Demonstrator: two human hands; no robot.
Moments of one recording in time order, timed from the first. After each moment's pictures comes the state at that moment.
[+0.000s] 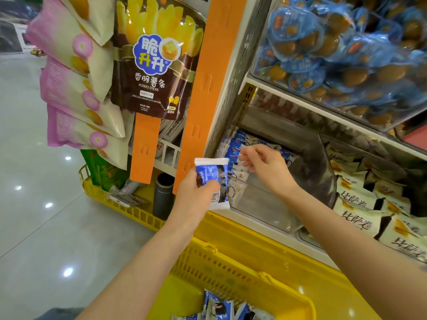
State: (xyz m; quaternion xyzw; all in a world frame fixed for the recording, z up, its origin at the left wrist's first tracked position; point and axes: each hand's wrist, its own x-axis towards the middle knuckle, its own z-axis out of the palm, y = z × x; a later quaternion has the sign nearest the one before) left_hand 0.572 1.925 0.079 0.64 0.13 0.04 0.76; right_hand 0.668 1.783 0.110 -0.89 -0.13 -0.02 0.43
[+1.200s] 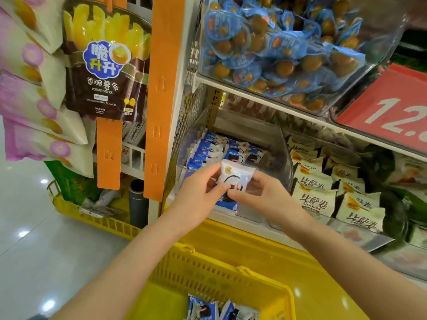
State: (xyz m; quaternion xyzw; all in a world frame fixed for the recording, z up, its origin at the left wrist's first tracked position) left_hand 0.564 1.876 0.096 0.79 -0.15 0.08 0.58; right_hand 0.580 1.718 0.120 -0.86 -0.12 0.06 0.49
